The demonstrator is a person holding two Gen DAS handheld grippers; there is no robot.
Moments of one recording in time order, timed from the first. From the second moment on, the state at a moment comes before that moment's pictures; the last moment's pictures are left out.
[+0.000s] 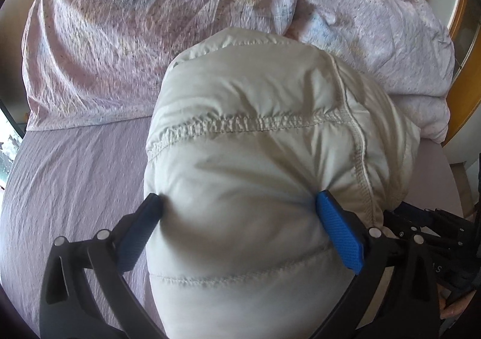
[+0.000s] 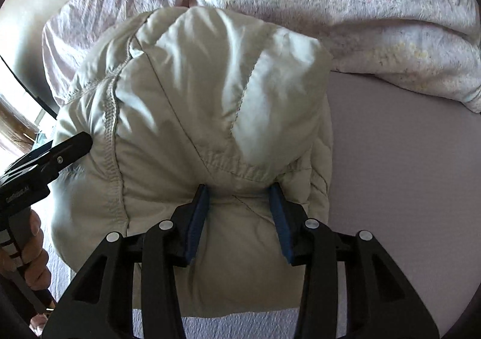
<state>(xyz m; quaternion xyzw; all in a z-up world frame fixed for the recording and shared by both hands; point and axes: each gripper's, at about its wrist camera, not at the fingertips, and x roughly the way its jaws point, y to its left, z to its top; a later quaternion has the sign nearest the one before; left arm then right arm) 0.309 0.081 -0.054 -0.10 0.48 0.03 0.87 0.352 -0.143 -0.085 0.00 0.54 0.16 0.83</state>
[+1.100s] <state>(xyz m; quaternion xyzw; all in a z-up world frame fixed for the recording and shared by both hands) 0.194 0.100 -0.024 -0.09 0.47 0.06 0.87 0.256 -0.145 -0.025 -0.03 0.51 0.10 0.85</state>
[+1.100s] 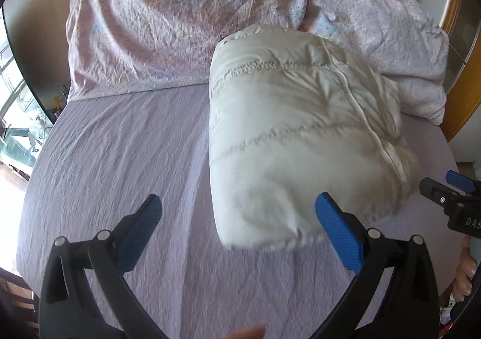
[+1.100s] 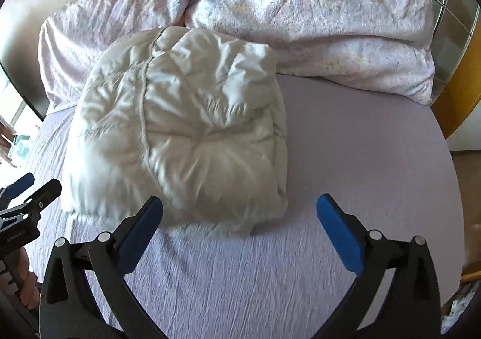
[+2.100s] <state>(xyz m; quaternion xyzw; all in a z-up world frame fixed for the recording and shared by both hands) 0.116 0.074 -0.017 -0.10 0.45 0.01 0.89 0.170 -0.154 -0.027 0.02 0.50 0.17 0.85</state>
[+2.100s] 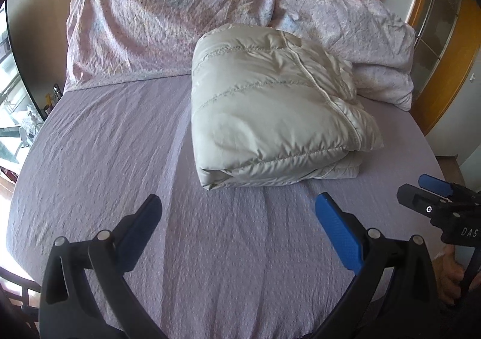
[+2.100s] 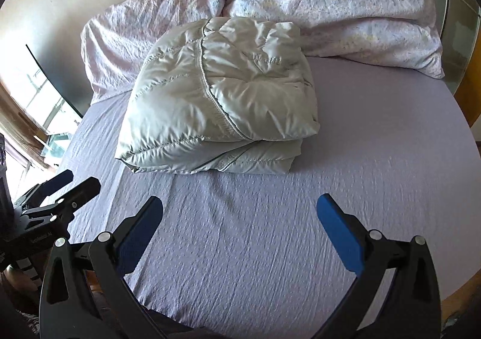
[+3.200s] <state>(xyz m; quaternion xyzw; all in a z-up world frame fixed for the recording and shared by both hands) 0.110 0.076 -0.018 -0.14 0.44 -0.02 0.89 0.164 -0.158 -0.026 0.06 0.49 0.19 0.85</state>
